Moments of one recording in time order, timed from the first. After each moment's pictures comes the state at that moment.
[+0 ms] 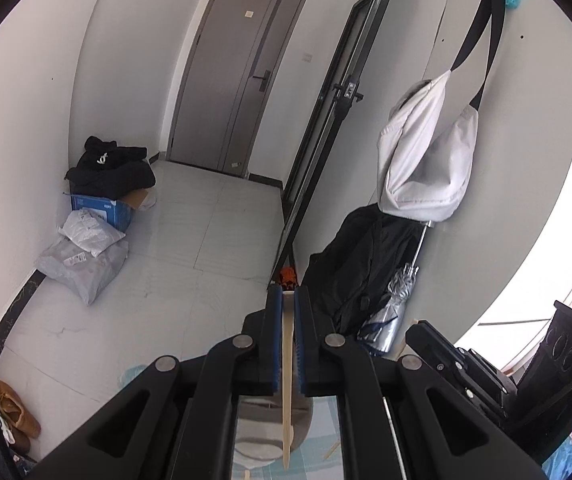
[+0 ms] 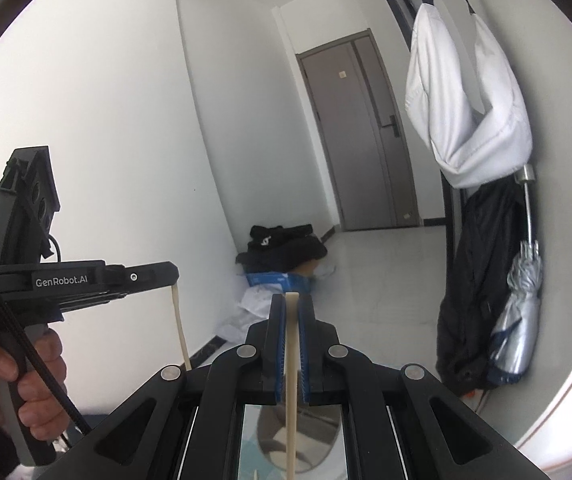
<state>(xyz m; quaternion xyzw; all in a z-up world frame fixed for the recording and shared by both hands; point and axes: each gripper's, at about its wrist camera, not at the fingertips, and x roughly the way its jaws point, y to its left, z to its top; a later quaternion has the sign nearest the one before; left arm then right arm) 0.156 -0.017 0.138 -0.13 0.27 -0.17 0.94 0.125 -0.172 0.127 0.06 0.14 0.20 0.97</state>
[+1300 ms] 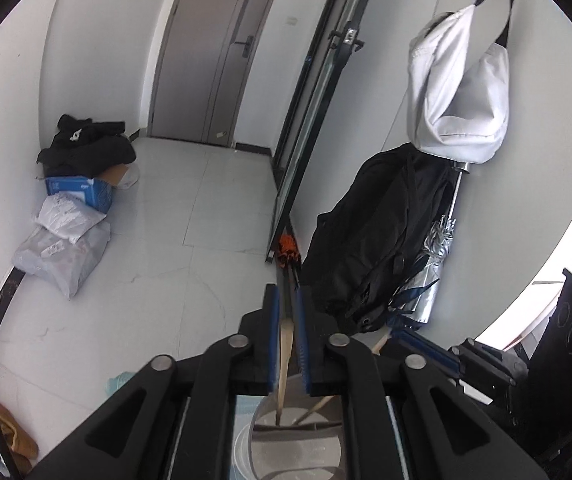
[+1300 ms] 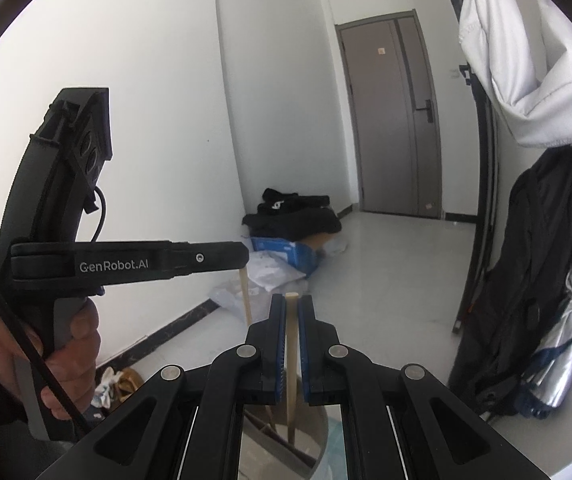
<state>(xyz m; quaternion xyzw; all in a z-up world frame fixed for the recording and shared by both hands) 0.222 -0.022 0.060 -0.11 0.32 -0.20 0.92 0.191 -0.145 0.037 0.00 0.19 0.25 0.95</state>
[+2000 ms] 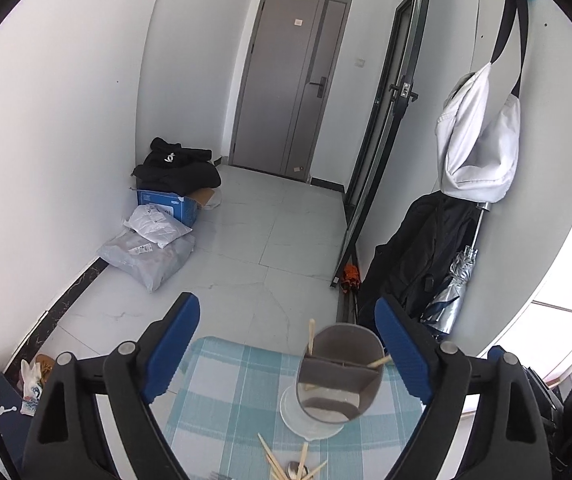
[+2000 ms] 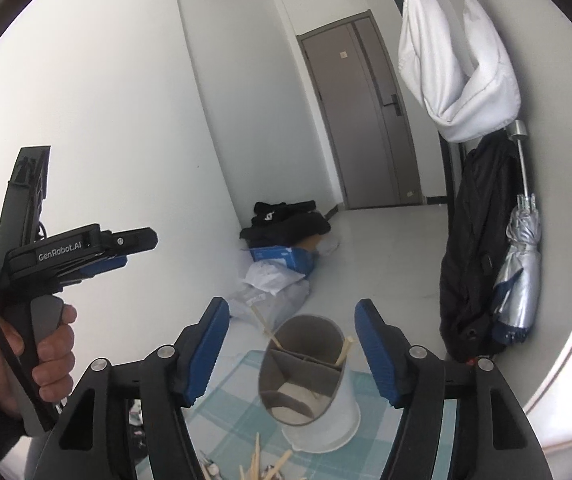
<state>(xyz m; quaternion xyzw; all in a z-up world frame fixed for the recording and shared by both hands) 0.094 0.006 0.108 -0.11 0.27 -0.05 0.96 0.071 -0.186 0.078 0.08 0.18 0.21 0.96</state>
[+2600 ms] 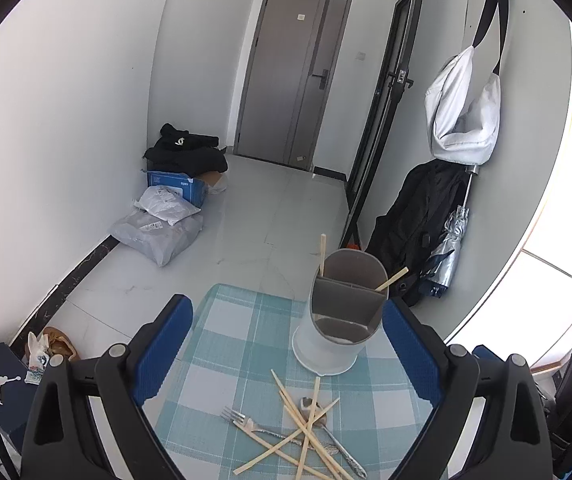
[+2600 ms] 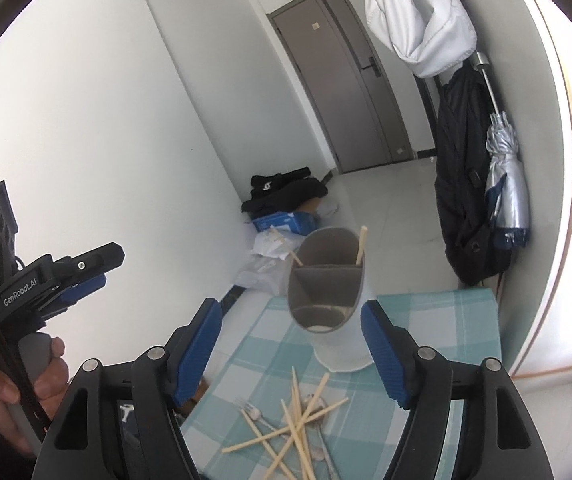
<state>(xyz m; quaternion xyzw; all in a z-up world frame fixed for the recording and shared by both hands) 0.027 0.017 0.059 -0.10 0.28 -0.05 0.95 0.008 -0.176 0.029 0.13 0.25 0.20 0.94</state>
